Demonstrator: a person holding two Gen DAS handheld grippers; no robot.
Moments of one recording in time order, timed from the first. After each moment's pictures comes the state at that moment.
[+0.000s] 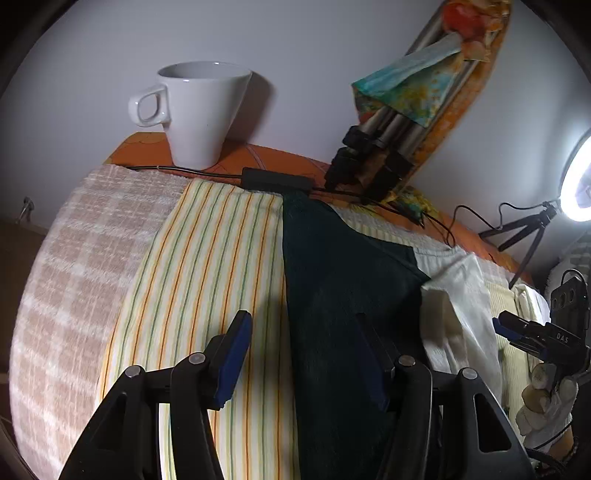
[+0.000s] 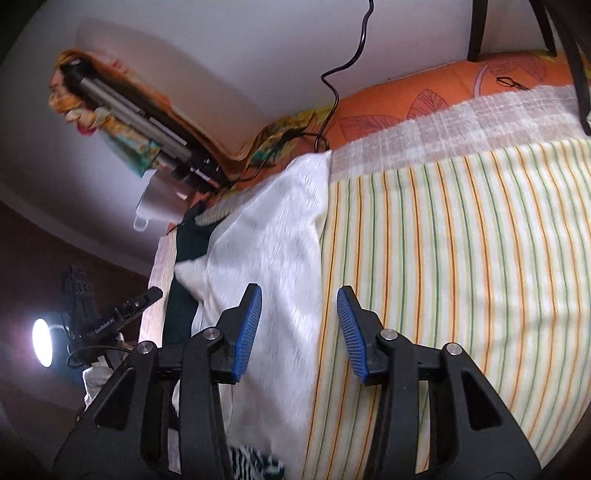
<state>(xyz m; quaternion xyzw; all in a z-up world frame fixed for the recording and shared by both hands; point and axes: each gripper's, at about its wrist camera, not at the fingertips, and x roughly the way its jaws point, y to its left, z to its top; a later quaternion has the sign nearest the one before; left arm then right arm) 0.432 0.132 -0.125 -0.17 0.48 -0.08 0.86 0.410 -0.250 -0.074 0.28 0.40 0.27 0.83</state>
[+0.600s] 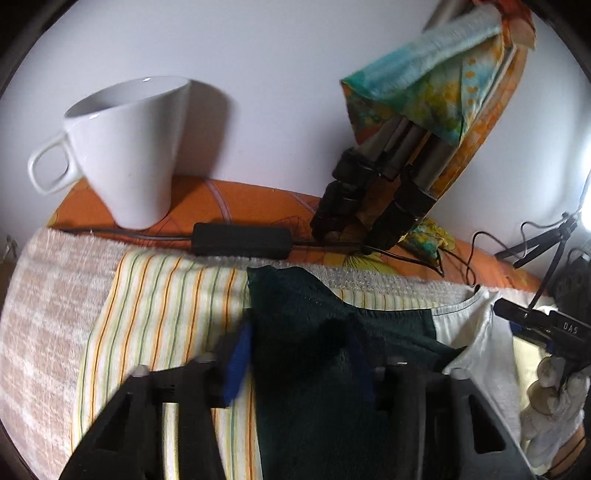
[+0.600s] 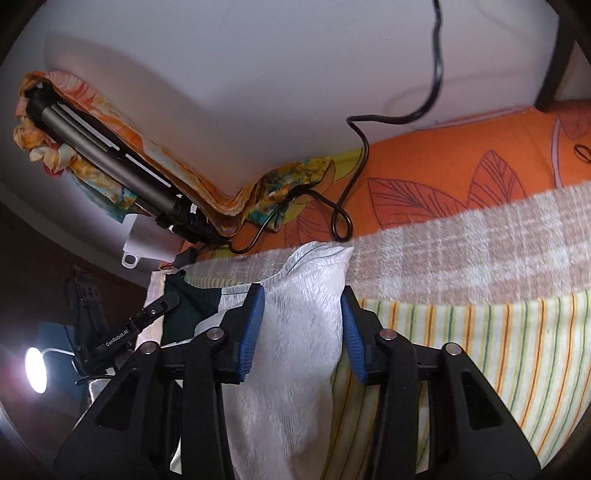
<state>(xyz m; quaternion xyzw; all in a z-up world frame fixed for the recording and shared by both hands) 0.504 0.102 -0.148 -0.14 0.45 -0.08 0.88 0.489 -0.222 -0.062 0.26 0.38 0.28 0.84</state>
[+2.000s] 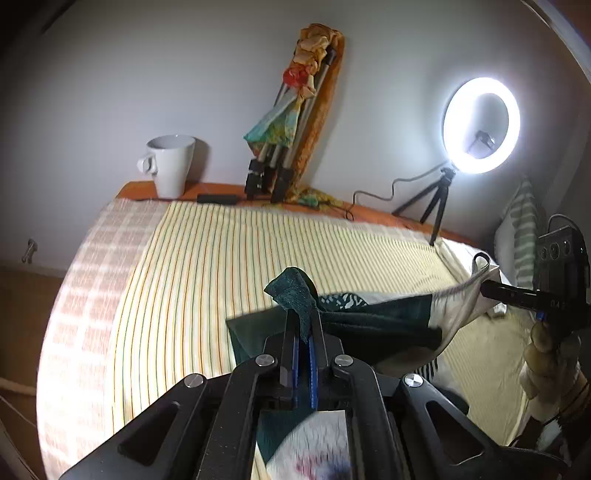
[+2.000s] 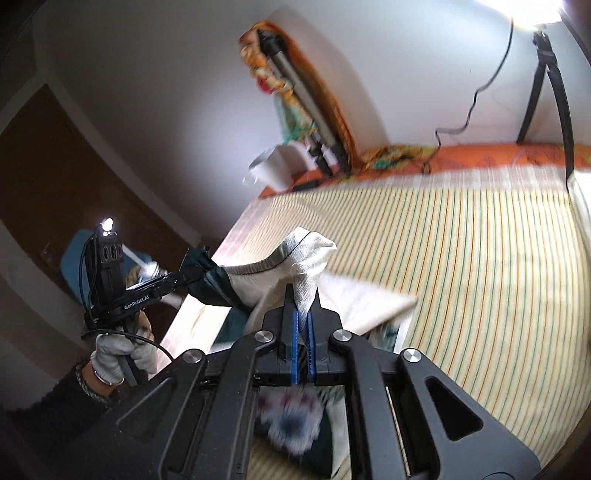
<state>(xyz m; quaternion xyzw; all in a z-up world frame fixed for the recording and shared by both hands) 0.242 0.097 -0.062 -0.11 0.39 -0.16 0.90 0.229 -0.235 0.004 0.17 0.32 0.37 0.85</state>
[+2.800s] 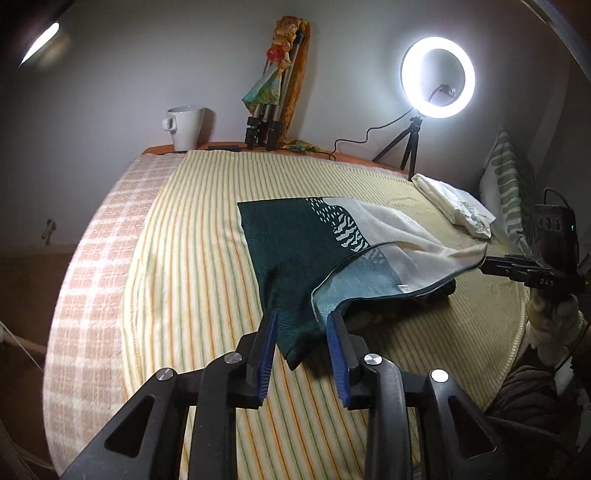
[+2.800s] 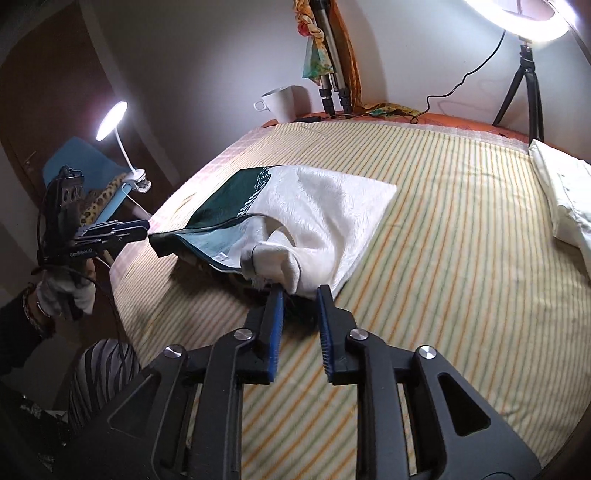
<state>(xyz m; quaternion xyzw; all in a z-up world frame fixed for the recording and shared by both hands) 0.097 0.113 -0.084 -0.07 0.40 -0.17 0.90 0.111 -0.247 -0.050 0.03 0.33 0.35 0.88</state>
